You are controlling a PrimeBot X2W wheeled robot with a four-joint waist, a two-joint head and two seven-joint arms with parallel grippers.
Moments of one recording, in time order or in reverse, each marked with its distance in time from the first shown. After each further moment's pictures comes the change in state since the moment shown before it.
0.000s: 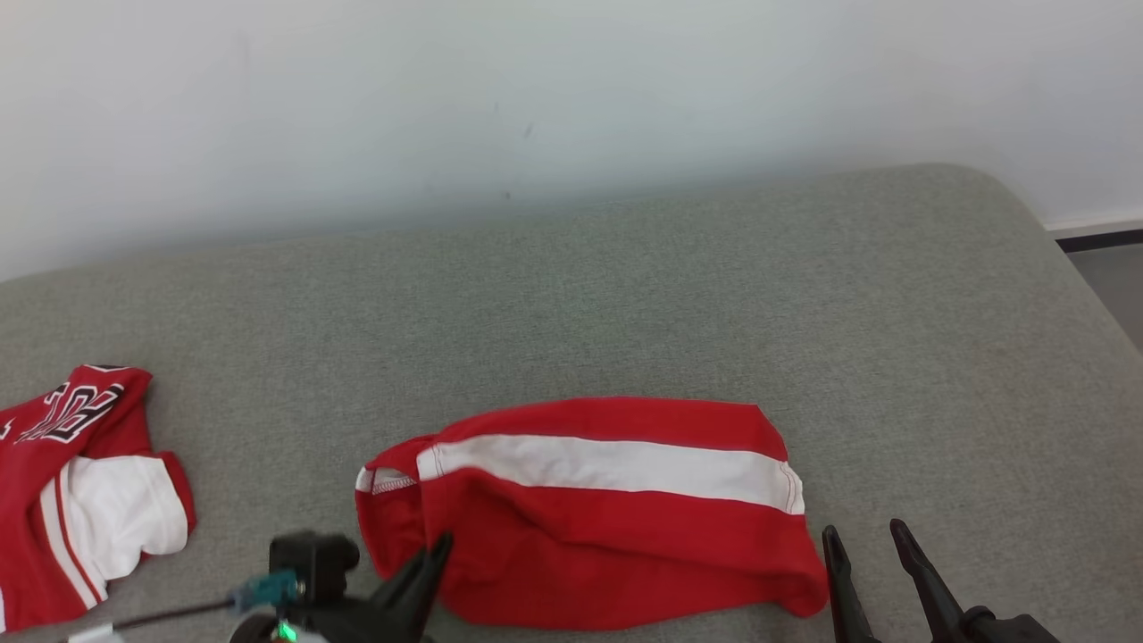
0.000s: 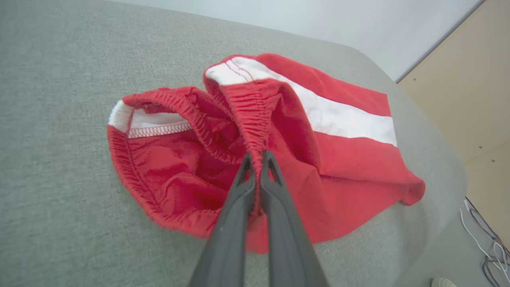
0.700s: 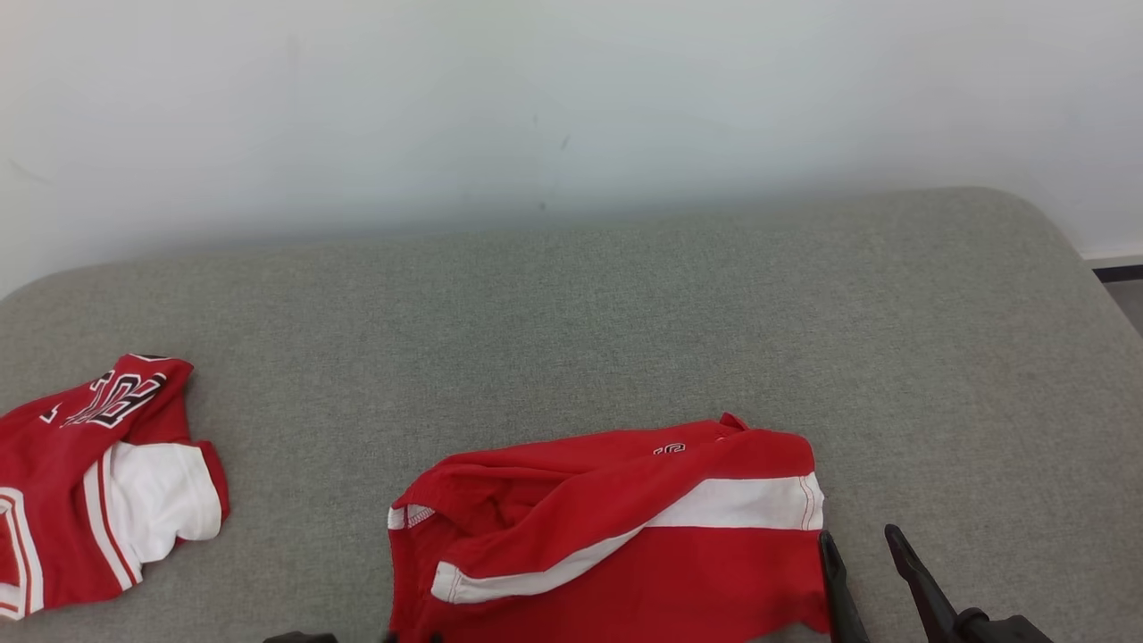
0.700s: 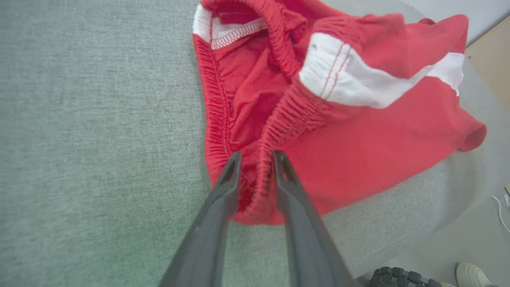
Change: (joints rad) left arm 0.174 0.038 -0.035 0.036 0.039 0.048 -0.072; right arm 0.001 0.000 0.006 0.006 0.000 0.000 0.012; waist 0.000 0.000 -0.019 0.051
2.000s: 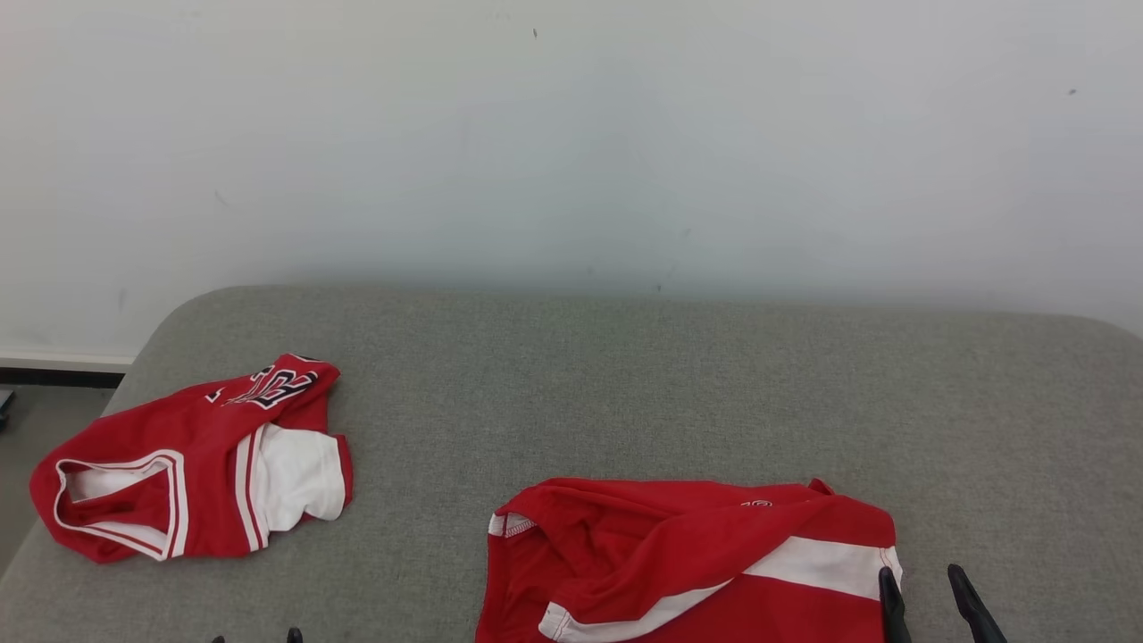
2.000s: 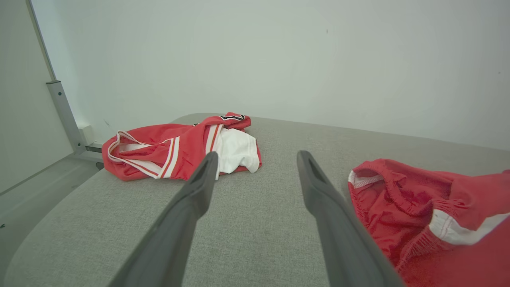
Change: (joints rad) left arm 0.280 -0.229 0.502 -0.275 0.491 -0.033 -0.315; right arm 0.060 0.000 -0.097 0.038 -0.044 0.000 -0.047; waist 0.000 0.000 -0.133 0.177
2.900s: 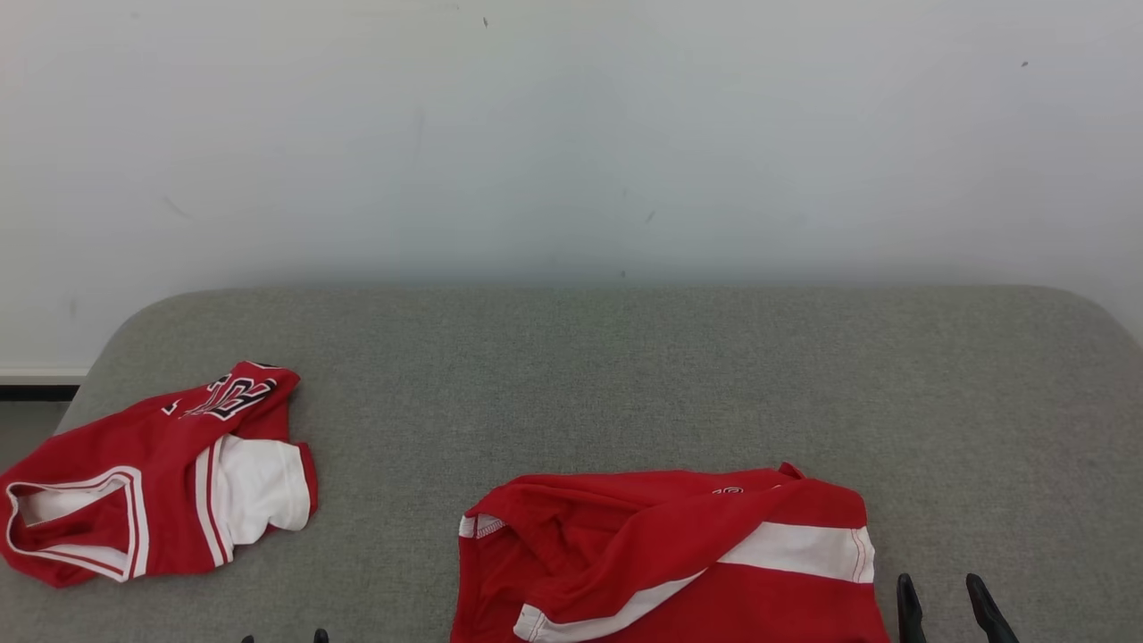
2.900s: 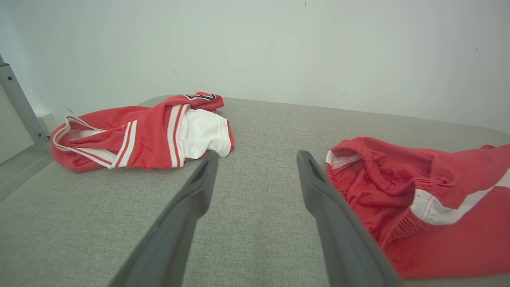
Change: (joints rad) left arm -0.035 -0.003 -0.030 0.095 -0.003 -0.014 0.000; right arm 0.015 0.000 -0.042 0.007 0.008 0.000 -0.001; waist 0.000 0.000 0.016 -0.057
